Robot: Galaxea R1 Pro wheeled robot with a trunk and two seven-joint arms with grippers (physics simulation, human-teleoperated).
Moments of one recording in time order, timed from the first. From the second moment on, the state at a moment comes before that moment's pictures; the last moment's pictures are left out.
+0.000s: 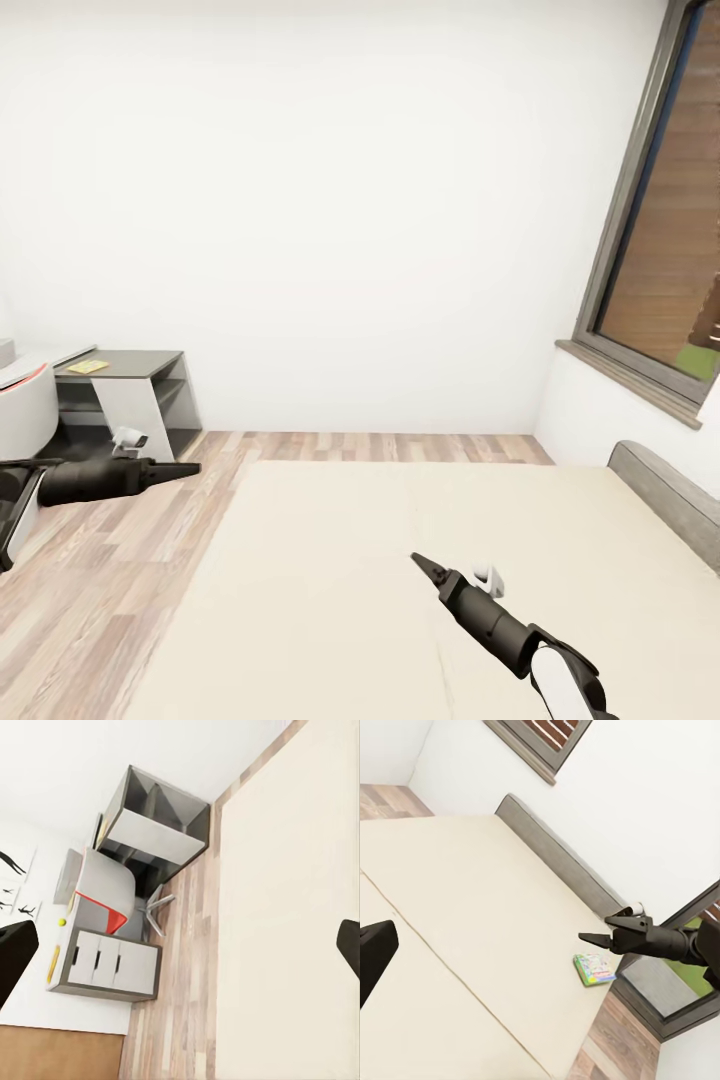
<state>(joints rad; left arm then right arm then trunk) -0.70 0.48 0.17 -1.05 0.06 0.83 -1.56 -0.11 0.01 -0.02 -1.34 -0.87 0.58 0.28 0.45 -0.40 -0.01</state>
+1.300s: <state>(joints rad) -0.70 0.48 0.17 -1.05 0.06 0.83 -1.56 -0.11 0.01 -0.02 -1.34 -0.87 0.58 0.28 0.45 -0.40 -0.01</state>
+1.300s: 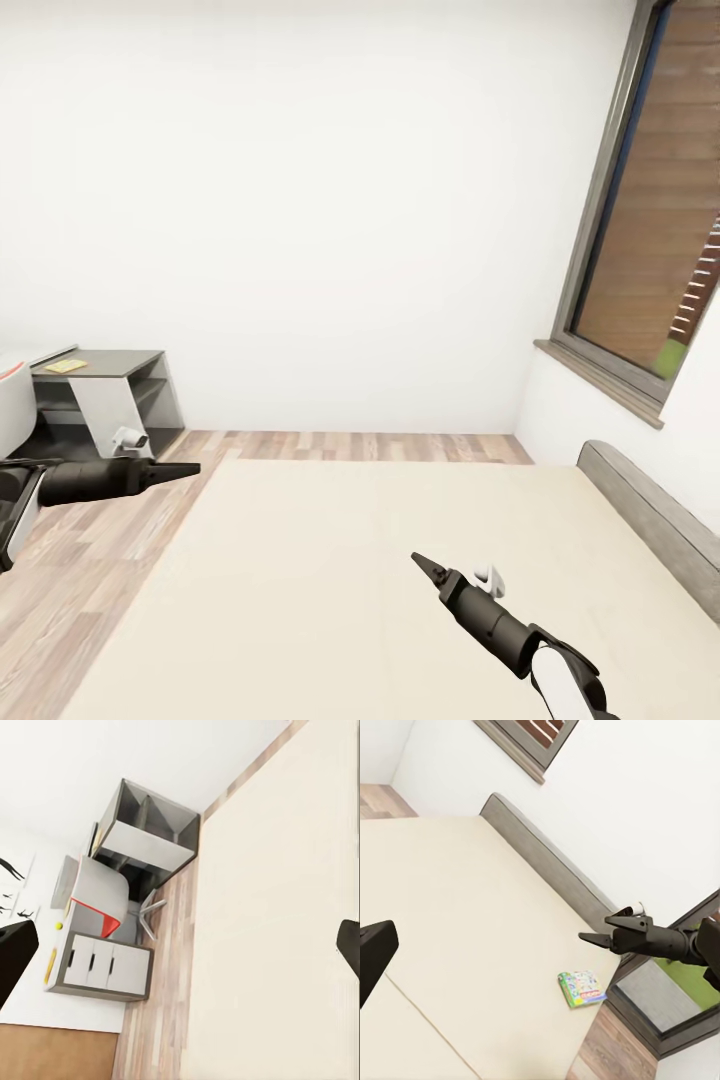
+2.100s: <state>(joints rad) -0.70 0.48 0.17 -1.05 0.06 0.83 -1.56 -0.11 0.01 -0.02 -1.34 -0.87 0.58 0.28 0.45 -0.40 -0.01</state>
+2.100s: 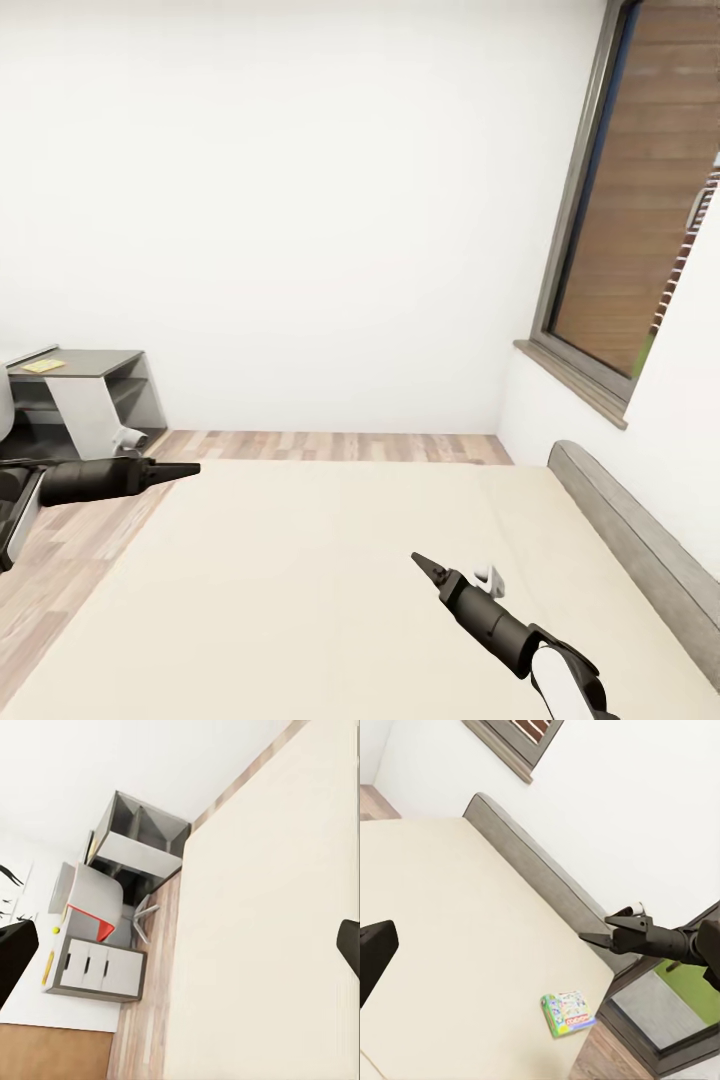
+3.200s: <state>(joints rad) -0.70 0.48 0.17 -1.05 0.06 0.83 -1.56 -0.11 0.01 -0.02 -1.34 -0.87 0.58 0.28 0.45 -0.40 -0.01</state>
